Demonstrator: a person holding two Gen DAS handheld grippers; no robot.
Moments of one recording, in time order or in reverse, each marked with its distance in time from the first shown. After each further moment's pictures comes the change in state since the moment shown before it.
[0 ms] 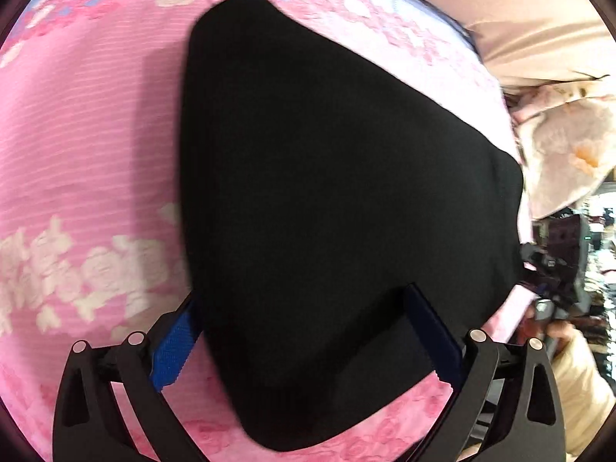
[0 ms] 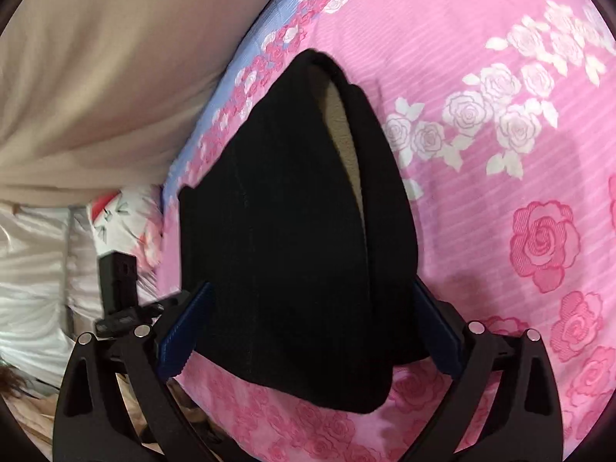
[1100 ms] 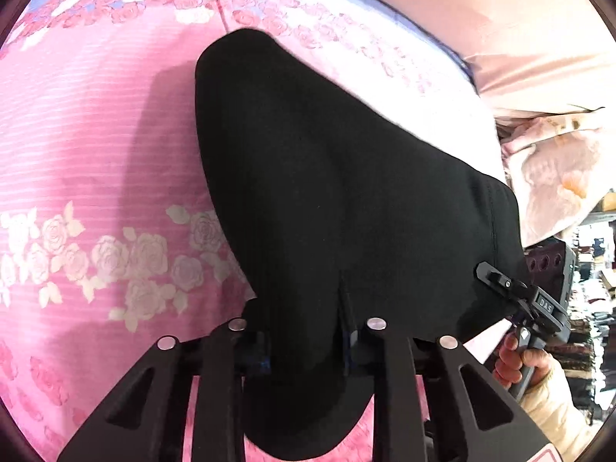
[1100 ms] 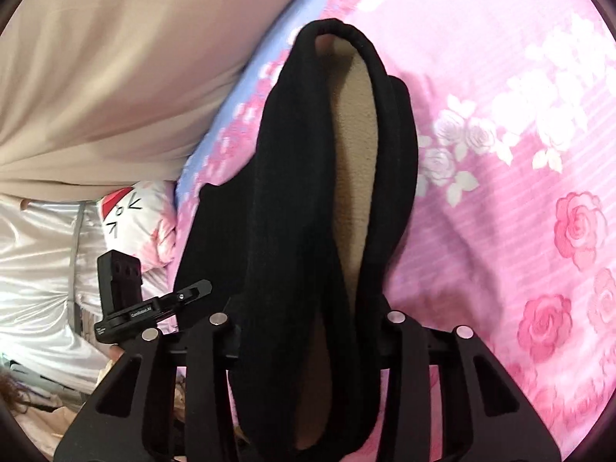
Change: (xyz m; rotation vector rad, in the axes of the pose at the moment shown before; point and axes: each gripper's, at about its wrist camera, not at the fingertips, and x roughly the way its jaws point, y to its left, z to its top) left arm -0.026 -0.006 -0.015 -0.075 -0.081 -0.055; right arm -0.008 0.040 -0.004 -0.043 0.030 0.017
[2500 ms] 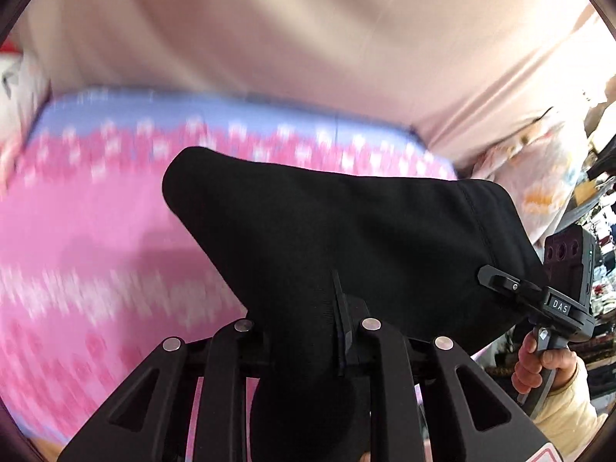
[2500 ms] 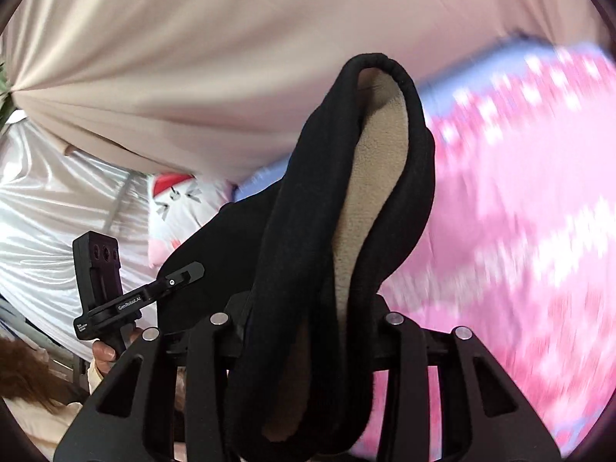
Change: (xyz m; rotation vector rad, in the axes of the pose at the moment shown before) left arm -0.171 -0.104 -0.021 0.147 -0.321 0.105; right arm -0.095 0.162 0.022 -0.303 -0.125 0.039
